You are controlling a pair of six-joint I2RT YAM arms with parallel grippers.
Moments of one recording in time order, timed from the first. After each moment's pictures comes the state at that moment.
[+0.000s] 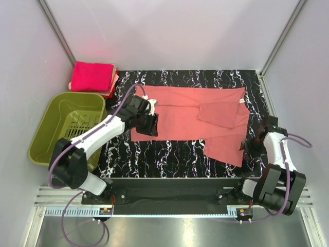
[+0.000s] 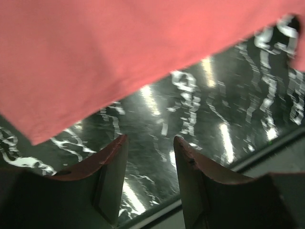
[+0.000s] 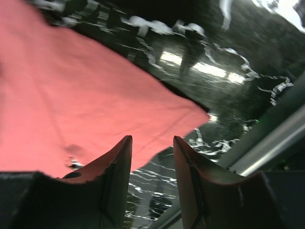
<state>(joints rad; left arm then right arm) -0.54 1.50 1.10 -0.62 0.21 -0.29 -0.35 1.21 0.78 -0.94 -0.01 0.94</state>
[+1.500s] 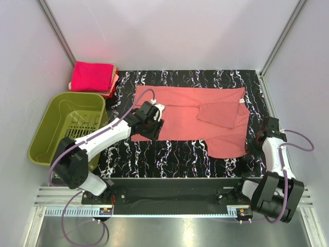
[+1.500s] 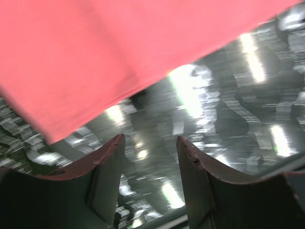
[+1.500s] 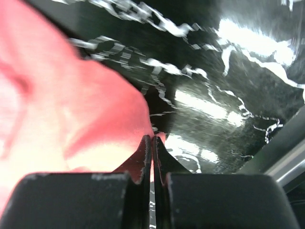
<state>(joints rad) -0.69 1.49 1.10 -0.62 0.01 -0.23 -0.35 1.13 0.69 -0.80 0.09 0.89</state>
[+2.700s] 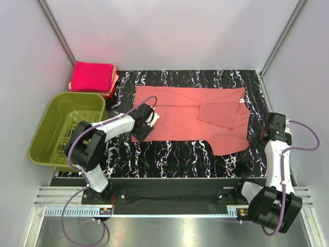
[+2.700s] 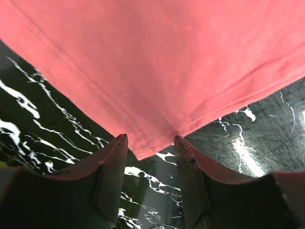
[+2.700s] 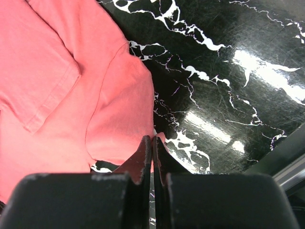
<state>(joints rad) -0.53 1.72 1.06 -0.61 -0.13 0.19 -0.35 1.01 0.80 -0.83 0.05 0.78</state>
